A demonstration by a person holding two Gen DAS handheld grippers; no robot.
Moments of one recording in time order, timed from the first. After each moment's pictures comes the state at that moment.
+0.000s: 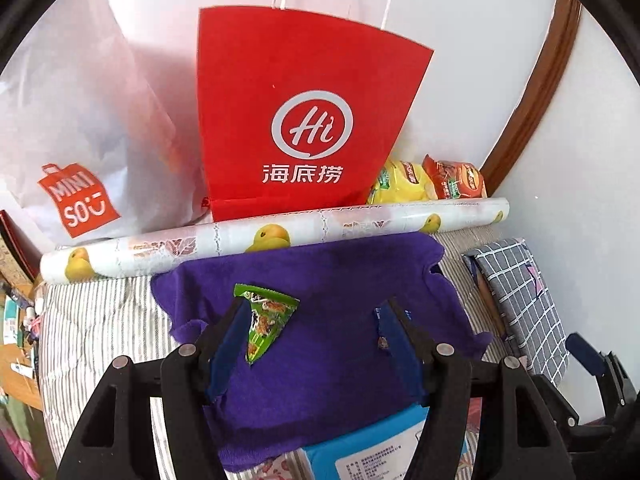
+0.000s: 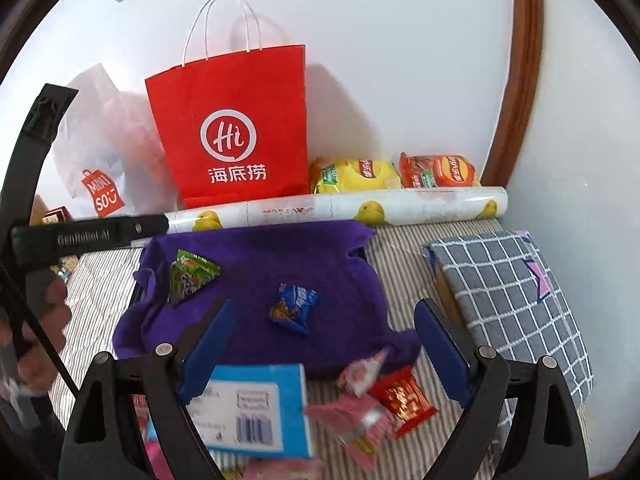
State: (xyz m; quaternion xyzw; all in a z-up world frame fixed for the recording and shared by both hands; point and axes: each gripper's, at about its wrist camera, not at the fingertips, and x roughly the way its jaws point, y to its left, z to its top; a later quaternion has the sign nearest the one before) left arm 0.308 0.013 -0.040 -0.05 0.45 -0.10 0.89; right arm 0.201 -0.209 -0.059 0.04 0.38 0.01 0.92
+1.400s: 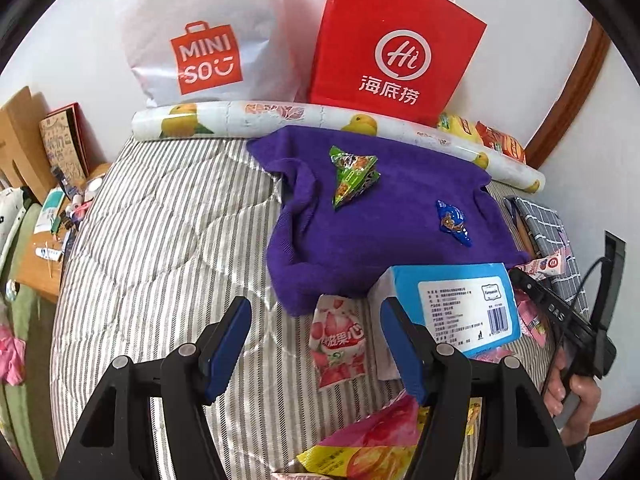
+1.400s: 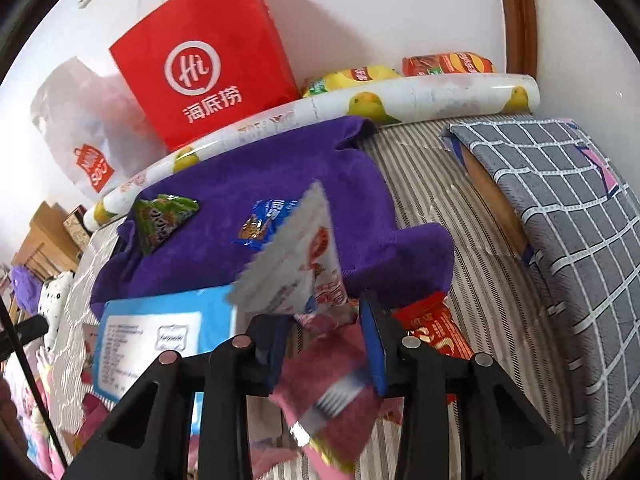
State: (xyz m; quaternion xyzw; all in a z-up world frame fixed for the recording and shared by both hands) left arm 0.171 0.073 -0.099 -0.10 0.48 -0.01 0.87; right arm 0.210 -0.249 -0.180 0.14 0.44 0.07 0.89
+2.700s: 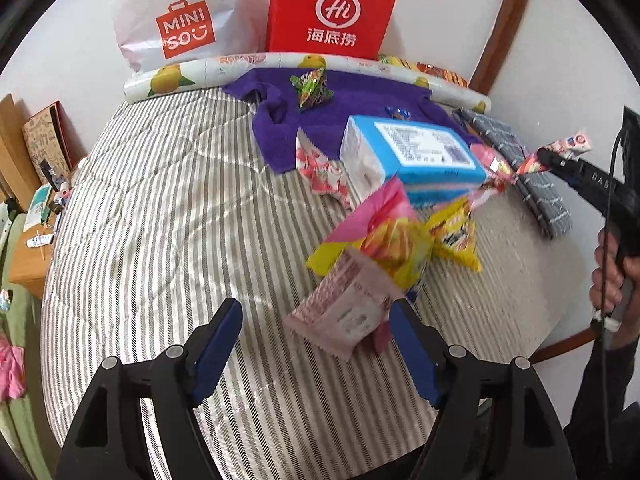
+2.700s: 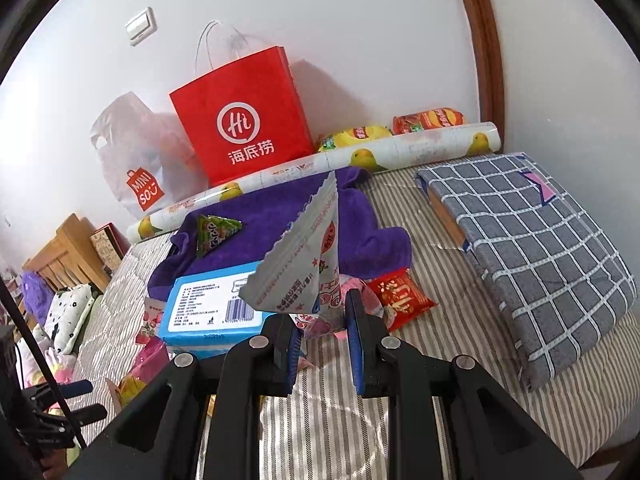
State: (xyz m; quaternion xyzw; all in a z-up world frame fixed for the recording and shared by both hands) left arm 0.042 0.070 -0.139 -0.03 0.49 -0.09 0.87; right arm 0.089 -0.266 -0.121 0.14 0.35 0.07 0.92
